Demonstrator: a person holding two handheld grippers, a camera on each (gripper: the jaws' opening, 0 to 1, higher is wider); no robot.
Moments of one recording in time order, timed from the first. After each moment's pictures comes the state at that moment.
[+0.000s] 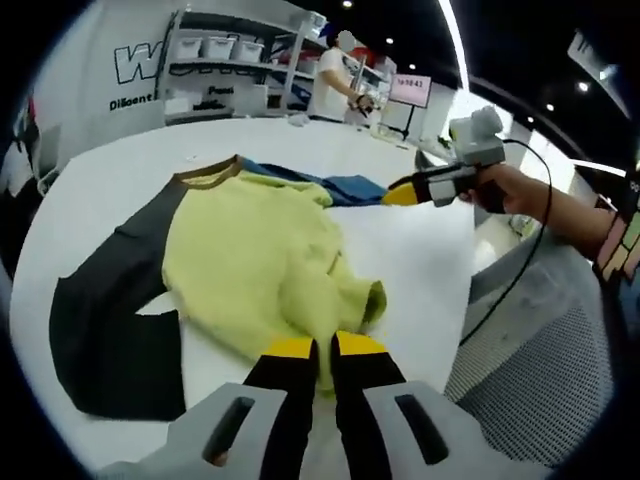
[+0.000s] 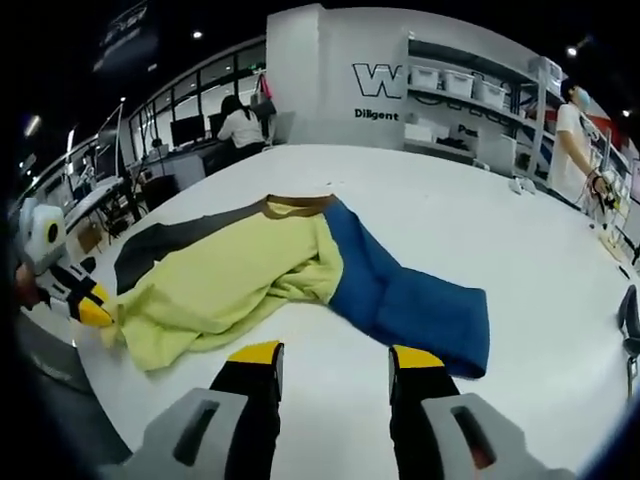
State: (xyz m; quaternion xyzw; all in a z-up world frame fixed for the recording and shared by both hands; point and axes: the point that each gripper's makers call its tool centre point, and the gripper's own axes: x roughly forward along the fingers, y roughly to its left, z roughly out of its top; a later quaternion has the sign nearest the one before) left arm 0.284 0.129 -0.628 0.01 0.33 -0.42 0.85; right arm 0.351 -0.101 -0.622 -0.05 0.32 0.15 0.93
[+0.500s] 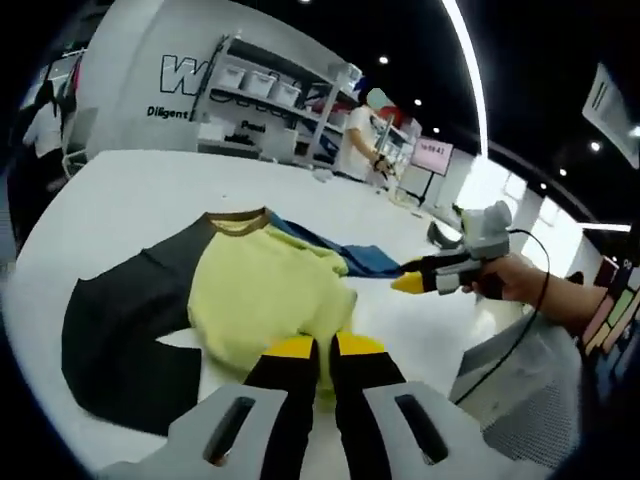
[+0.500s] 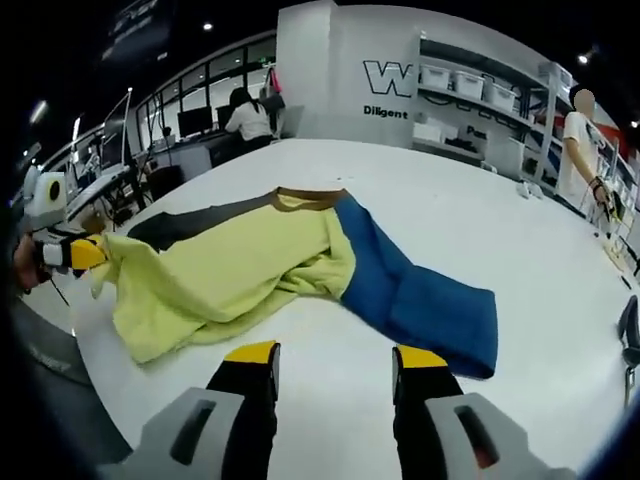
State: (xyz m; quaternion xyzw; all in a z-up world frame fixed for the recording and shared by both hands) left arm 0.314 0.137 -0.574 -0.11 0.25 -0.37 0.89; right arm 0.348 -0.091 -0.627 -0.06 0.33 0.16 0.93
